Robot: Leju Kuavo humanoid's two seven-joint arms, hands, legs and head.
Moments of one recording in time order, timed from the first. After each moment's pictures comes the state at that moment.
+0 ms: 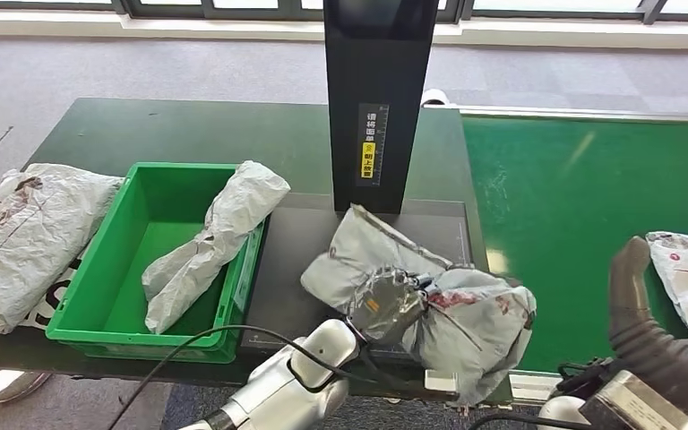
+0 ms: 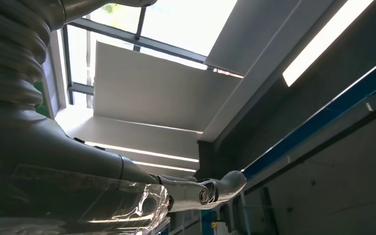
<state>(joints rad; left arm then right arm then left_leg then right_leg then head) -0.46 -0.36 -0.63 -0.73 -1.22 0.70 -0.17 0.05 0.30 0.13 -1.94 0.62 -0.70 -0.69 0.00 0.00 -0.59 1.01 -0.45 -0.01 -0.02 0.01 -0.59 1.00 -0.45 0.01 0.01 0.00</state>
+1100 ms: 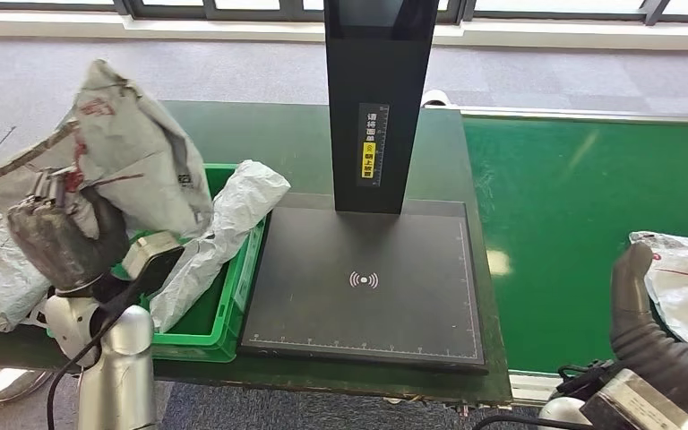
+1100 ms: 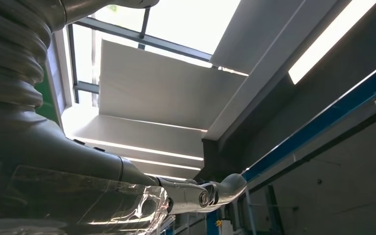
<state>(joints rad) -0.25 -0.32 0.30 -1.61 -1.11 0.70 -0.48 0.05 0.30 0.12 -1.92 0.61 -0.70 -0.69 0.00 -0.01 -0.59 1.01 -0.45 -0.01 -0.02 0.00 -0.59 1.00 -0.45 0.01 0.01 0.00</state>
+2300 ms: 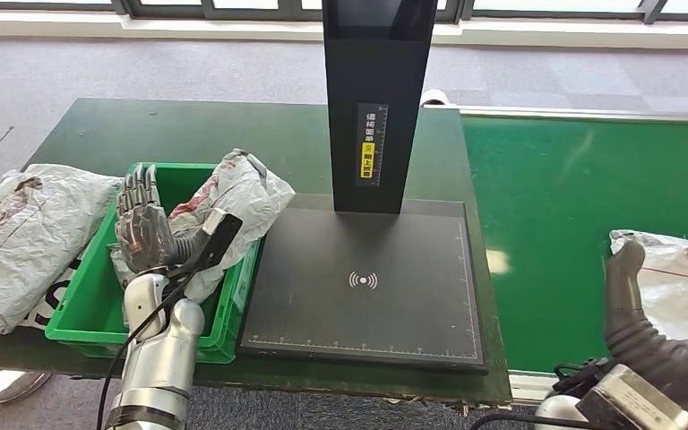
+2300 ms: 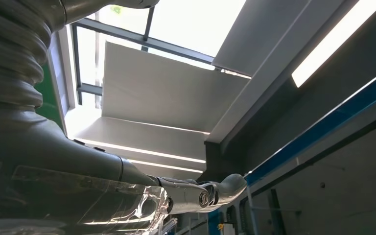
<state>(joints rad) -0.40 -0.32 0.43 -1.09 -1.35 0.70 -0.22 0.05 0.30 0.12 -1.90 0.61 -0.70 -0.69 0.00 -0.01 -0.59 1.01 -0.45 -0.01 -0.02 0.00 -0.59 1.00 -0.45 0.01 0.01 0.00</state>
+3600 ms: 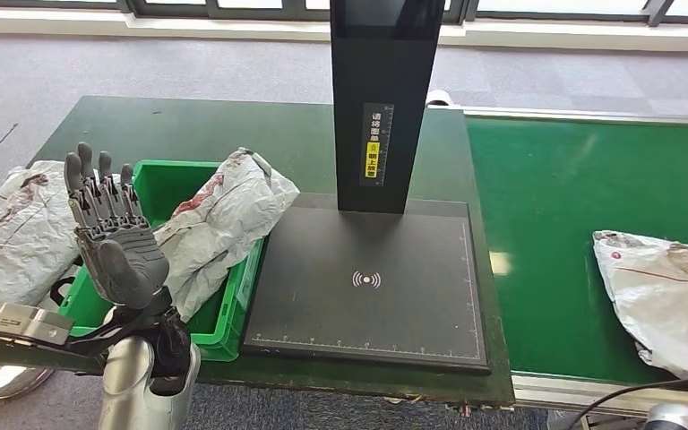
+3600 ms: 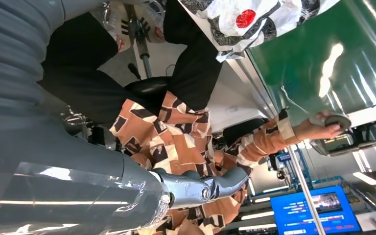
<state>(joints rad) -0.09 -0.30 0.01 -1.72 0.13 0.09 -0.70 -0.44 -0.07 -1.15 -0.67 1.43 -0.70 -0.27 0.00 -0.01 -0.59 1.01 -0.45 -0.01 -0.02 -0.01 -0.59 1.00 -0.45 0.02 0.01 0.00</state>
